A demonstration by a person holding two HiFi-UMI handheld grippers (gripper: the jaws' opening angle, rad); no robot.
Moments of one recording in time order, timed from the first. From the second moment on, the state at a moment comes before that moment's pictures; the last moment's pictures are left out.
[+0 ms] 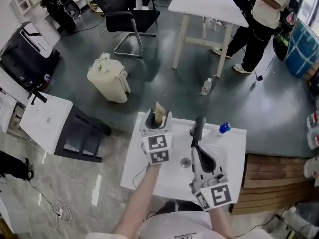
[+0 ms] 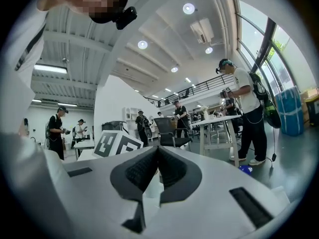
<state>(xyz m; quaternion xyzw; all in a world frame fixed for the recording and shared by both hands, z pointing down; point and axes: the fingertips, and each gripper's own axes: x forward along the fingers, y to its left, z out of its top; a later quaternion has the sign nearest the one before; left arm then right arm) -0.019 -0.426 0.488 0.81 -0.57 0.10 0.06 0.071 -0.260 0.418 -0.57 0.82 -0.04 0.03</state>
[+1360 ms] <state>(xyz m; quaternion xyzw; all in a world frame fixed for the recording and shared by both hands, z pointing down) -0.039 -0.430 0.514 0.78 -0.60 0.13 0.11 0.064 -0.254 0.431 -0.57 0.82 -0.06 0.03</state>
